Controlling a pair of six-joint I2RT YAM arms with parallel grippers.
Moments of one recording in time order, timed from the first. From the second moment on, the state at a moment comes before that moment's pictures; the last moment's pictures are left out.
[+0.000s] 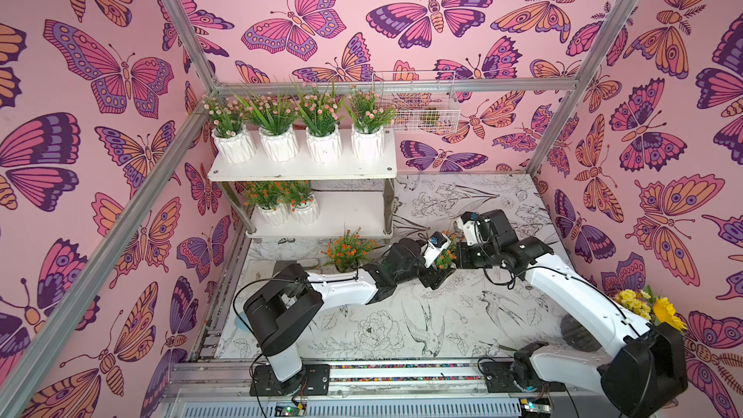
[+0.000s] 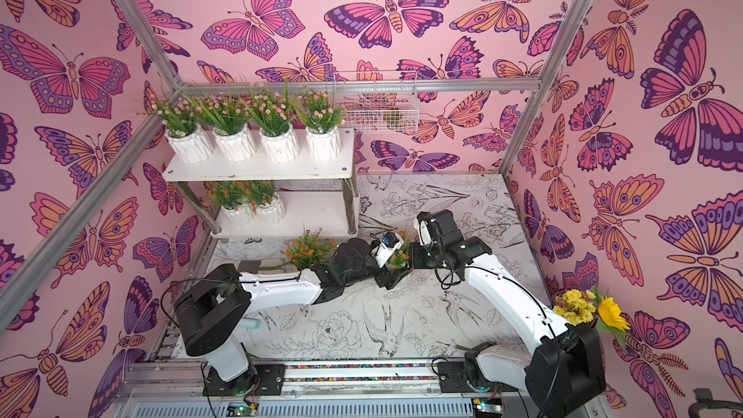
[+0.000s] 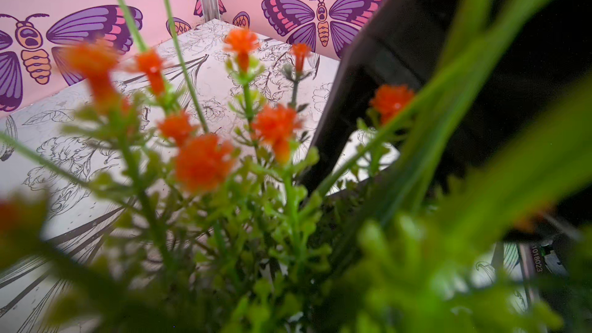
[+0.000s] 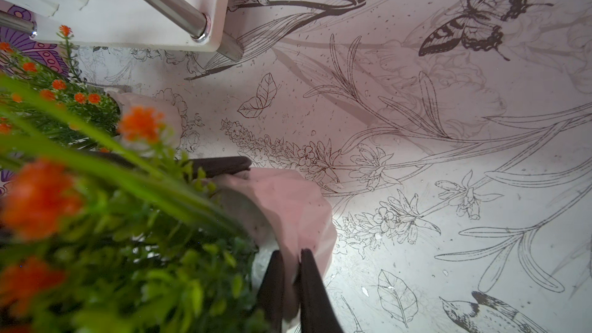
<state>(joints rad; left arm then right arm) -0.95 1.72 0.93 0.41 0.16 -0.01 0.42 1.22 0.94 -0.67 -0.25 0.41</state>
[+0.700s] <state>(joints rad) -0.92 1.69 0.93 0.25 0.12 -0.01 0.30 1.06 0.86 -0.62 -0.26 0.42</state>
